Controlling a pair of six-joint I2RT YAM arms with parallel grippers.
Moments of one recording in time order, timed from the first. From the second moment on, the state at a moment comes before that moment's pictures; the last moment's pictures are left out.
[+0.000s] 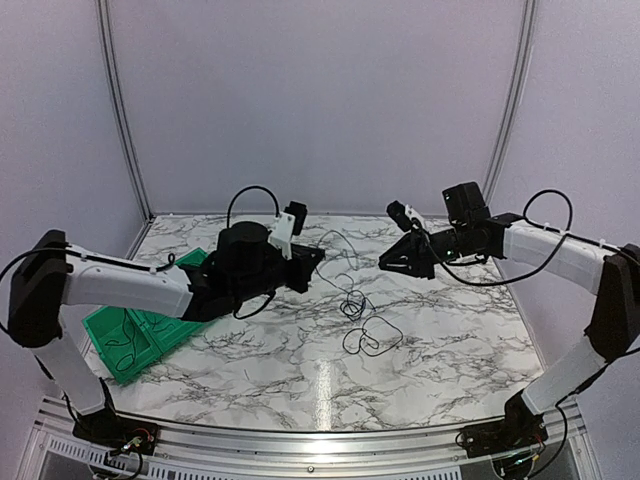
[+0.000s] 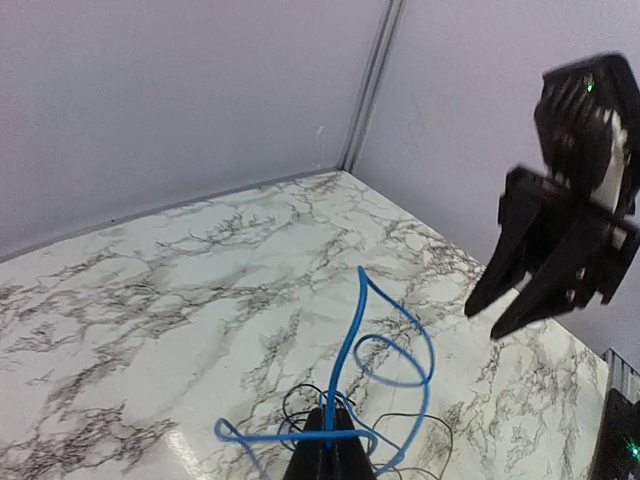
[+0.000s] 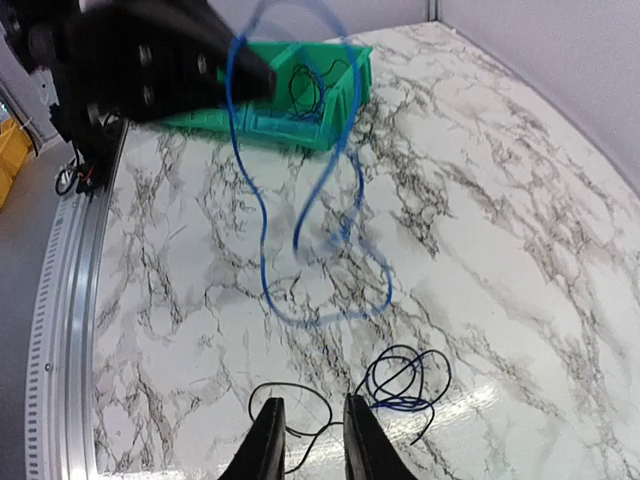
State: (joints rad) left arm -0.96 1.70 1.03 0.46 -0.12 -0.28; right arm 0.39 1.48 1.13 -0.40 -0.86 -0.47
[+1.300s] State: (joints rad) left arm -0.62 1.08 1.03 -0.95 -0.65 -0.70; right arm 0.40 1.60 1.07 -0.45 -0.73 -0.65
